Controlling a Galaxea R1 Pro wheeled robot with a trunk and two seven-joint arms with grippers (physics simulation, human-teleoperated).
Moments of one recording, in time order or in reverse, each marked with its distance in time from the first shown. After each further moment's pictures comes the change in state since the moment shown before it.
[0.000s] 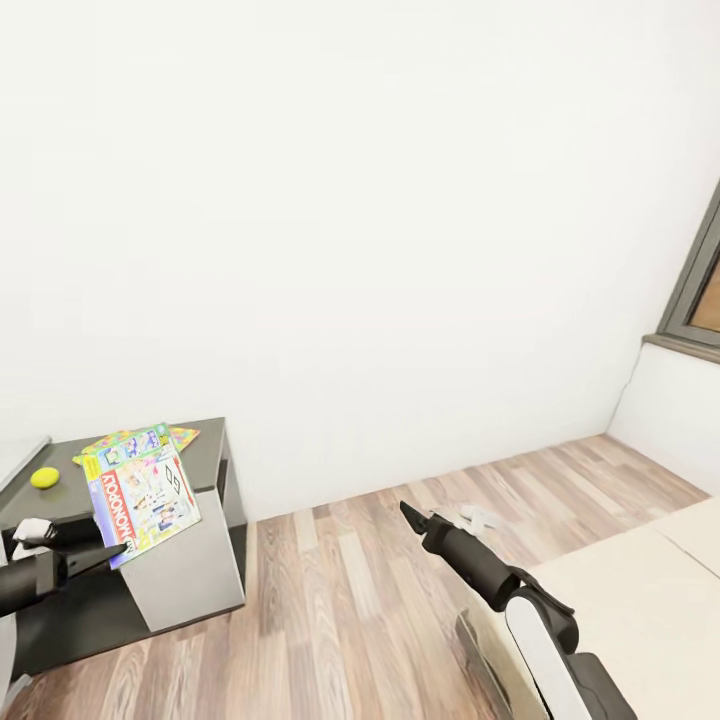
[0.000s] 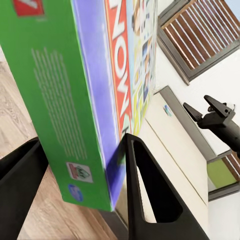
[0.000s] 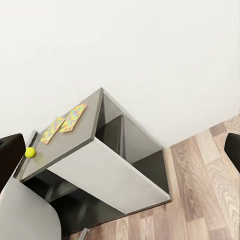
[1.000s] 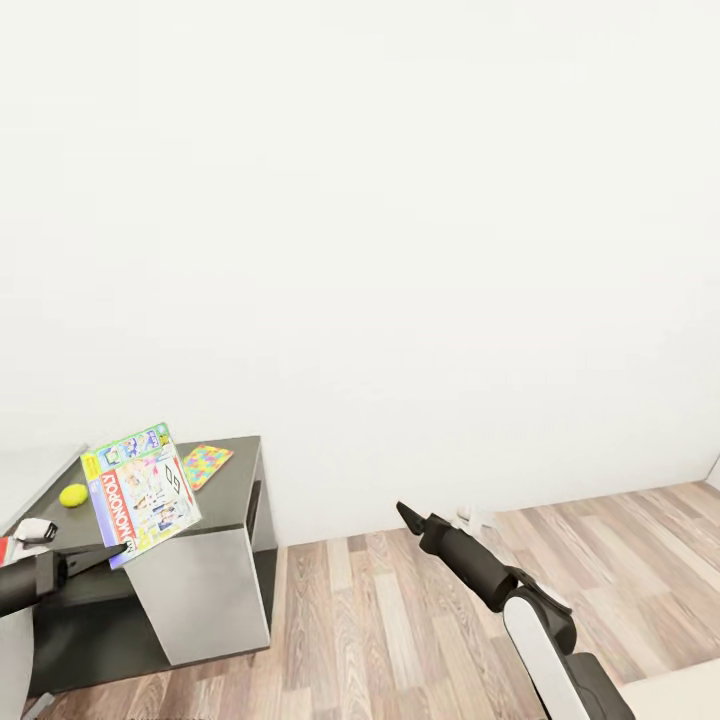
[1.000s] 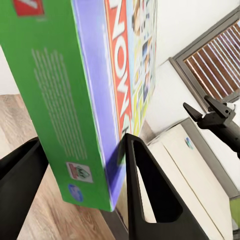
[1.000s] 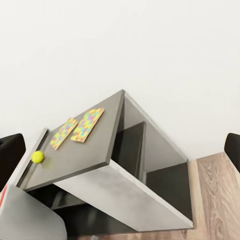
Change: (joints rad) left arm 0.000 0.000 0.000 0.000 0.001 0.000 0.000; right arm 0.000 0.000 0.013 -0.005 0.002 0.000 -0.003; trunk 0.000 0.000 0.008
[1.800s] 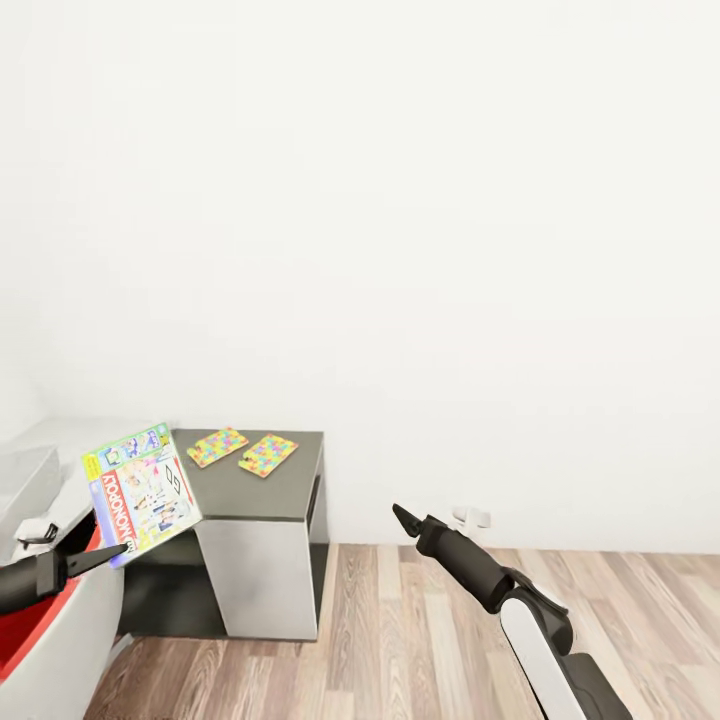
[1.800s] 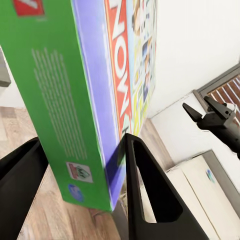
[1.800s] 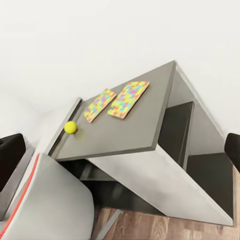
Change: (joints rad) left arm 0.000 -0.001 -0.001 0.001 -0.001 0.000 0.000; right arm 0.000 0.000 0.017 0.001 0.000 0.000 0.001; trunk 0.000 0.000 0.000
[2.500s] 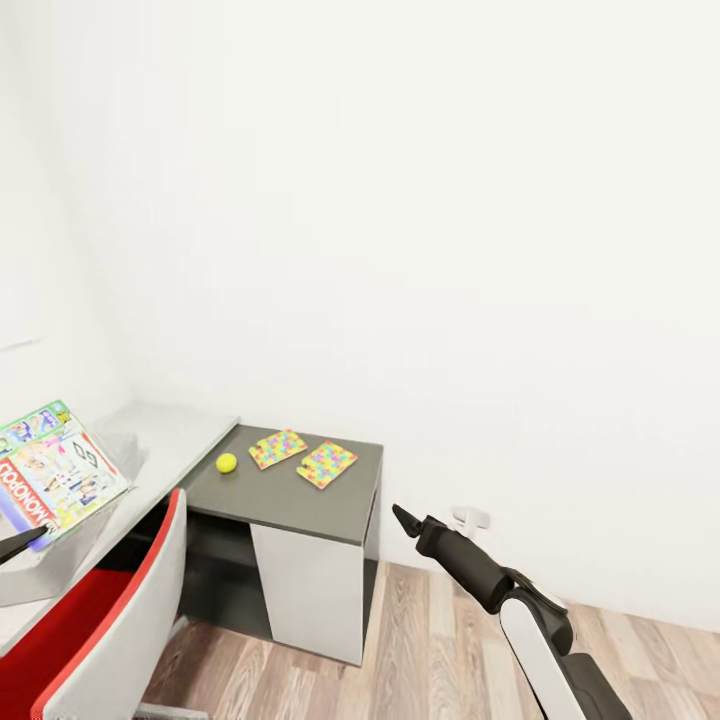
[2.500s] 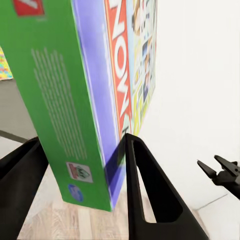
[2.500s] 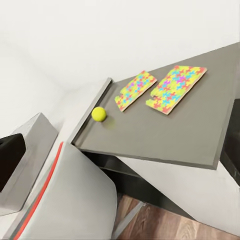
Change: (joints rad) left arm 0.007 0.034 0.297 -0.001 0.004 0.007 0.000; right arm 0.000 0.000 0.001 0.002 0.000 0.001 0.000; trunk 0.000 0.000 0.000
